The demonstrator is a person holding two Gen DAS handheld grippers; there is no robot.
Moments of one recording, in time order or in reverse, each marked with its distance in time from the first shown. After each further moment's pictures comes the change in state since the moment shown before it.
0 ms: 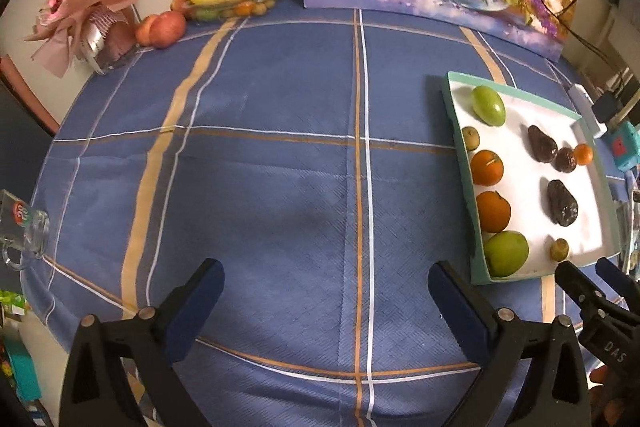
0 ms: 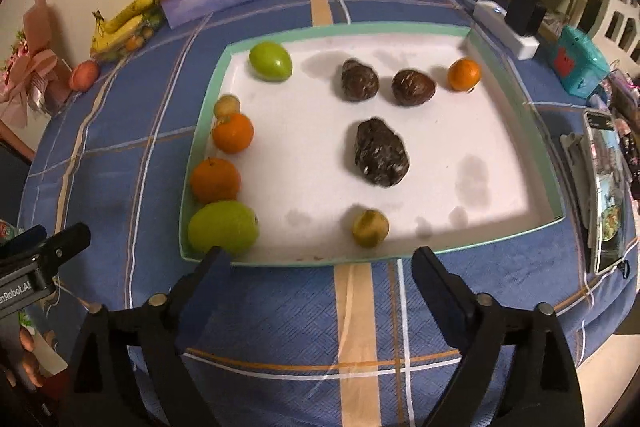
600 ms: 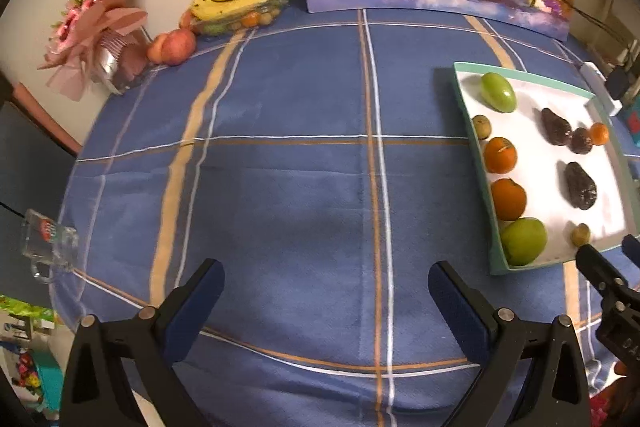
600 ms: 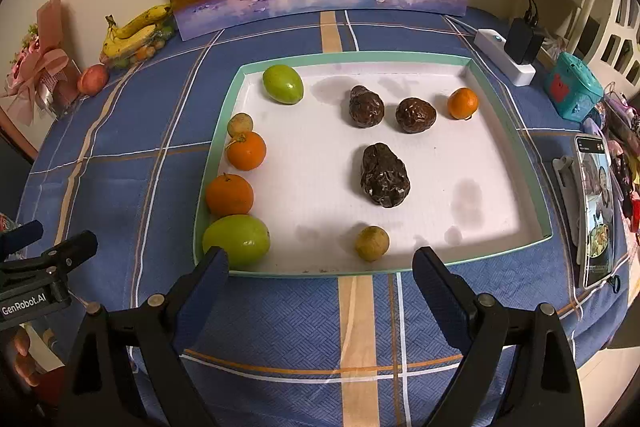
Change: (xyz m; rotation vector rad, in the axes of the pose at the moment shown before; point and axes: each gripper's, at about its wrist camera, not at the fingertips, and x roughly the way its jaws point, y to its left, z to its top) left arm -0.005 -0.015 -0.003 0.070 -0.007 0.119; right arm -0.009 0.010 0.004 -0.040 -0.055 -0.013
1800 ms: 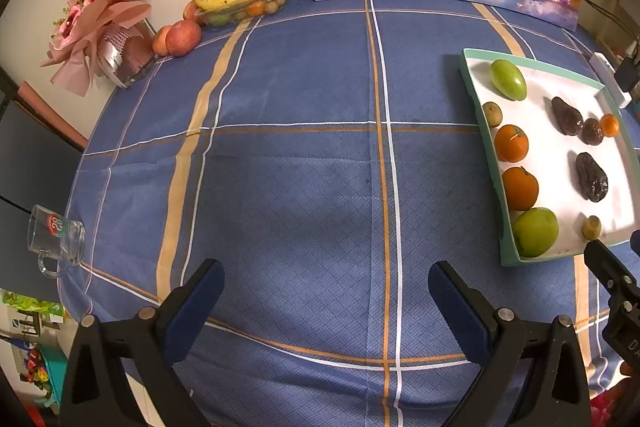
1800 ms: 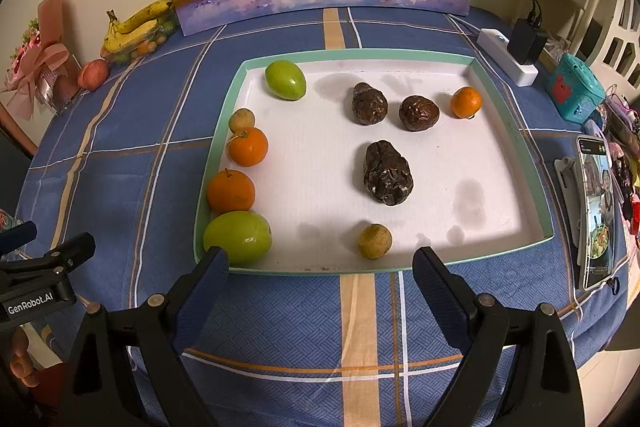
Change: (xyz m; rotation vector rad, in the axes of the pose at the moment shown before) left arm 0.006 0.000 -0.001 0.003 0.044 0.029; right arm 0.001 0.003 -0.001 0.004 0.005 -0.006
